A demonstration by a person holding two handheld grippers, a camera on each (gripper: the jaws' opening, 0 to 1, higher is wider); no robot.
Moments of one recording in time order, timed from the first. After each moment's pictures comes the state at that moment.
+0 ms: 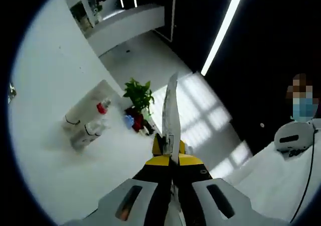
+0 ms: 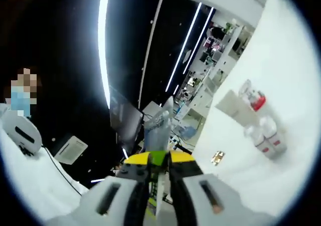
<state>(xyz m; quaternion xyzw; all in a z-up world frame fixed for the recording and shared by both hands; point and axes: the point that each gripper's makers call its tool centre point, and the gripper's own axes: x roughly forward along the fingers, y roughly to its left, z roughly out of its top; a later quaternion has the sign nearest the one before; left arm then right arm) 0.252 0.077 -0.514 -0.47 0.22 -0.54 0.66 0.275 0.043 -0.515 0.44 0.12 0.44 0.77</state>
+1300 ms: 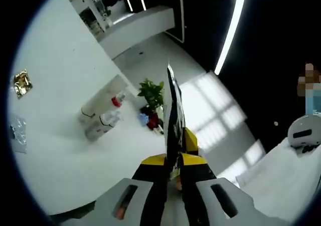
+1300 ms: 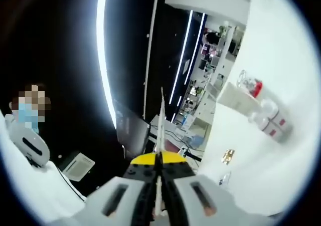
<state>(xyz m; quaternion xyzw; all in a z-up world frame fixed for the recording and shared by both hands) 0.228 0.082 -0.536 -0.44 0.25 -0.50 0.70 0.259 0.041 -0.507 0.50 0.09 0.41 0.76</state>
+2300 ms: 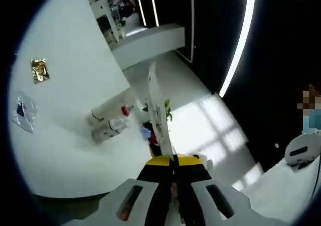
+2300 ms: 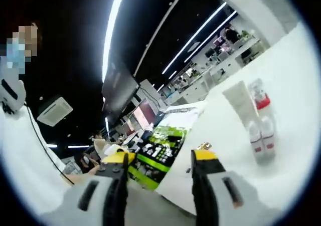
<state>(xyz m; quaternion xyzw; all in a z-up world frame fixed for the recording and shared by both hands) 0.232 0.110 -0.535 -0.52 0.22 -0.43 0.71 0.250 0.065 -0.542 0.27 0.15 0.45 0.84</state>
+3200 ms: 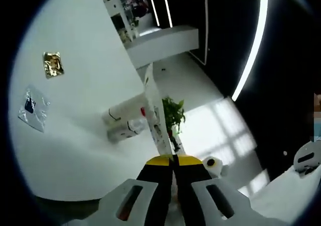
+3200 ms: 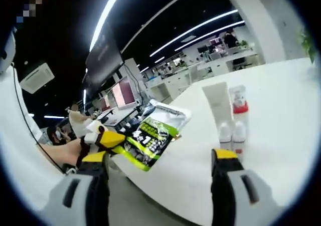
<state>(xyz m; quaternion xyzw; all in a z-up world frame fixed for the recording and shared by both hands) 0.254 0.113 -0.571 -0.52 0.25 -0.39 0.72 0.262 0.039 -0.583 0.14 0.19 0.40 0.88</state>
